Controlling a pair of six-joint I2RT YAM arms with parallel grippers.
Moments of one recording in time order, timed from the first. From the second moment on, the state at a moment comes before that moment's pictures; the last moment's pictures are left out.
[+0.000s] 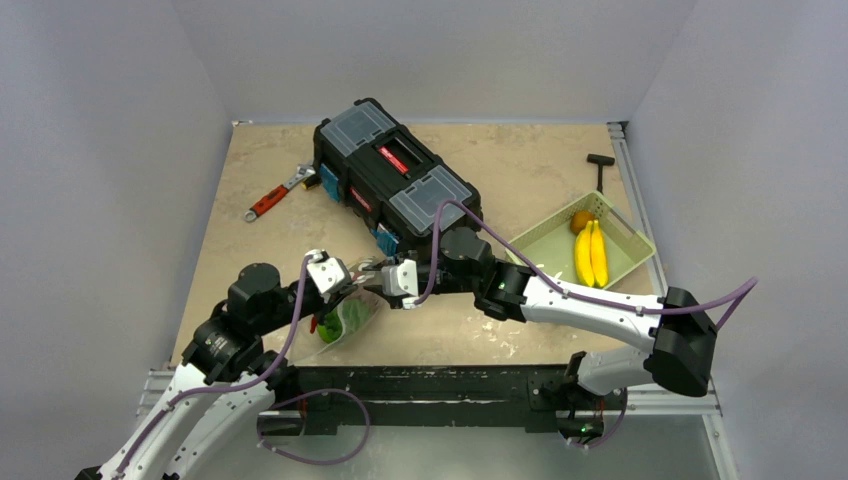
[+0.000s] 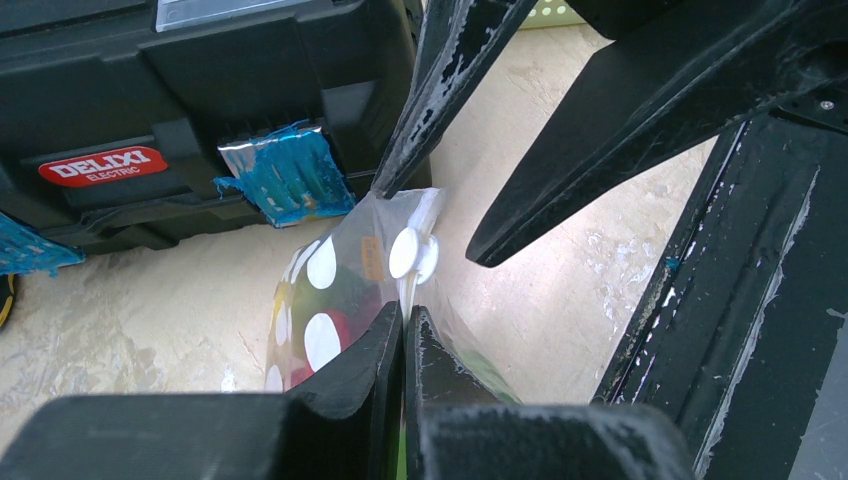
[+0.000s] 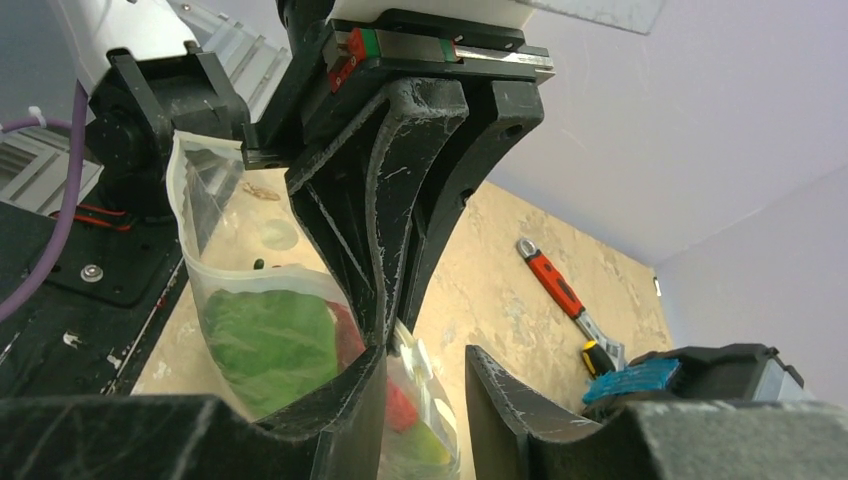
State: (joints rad) left arm -0.57 0.43 0.64 -0.56 0.33 0.24; right arm 1.09 1.33 0.94 0.24 -0.43 -0.63
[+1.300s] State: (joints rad) left arm -0.57 0.42 0.64 -0.63 0.34 0.25; right arm 1.07 1.54 1.18 -0.06 -0.69 -0.89
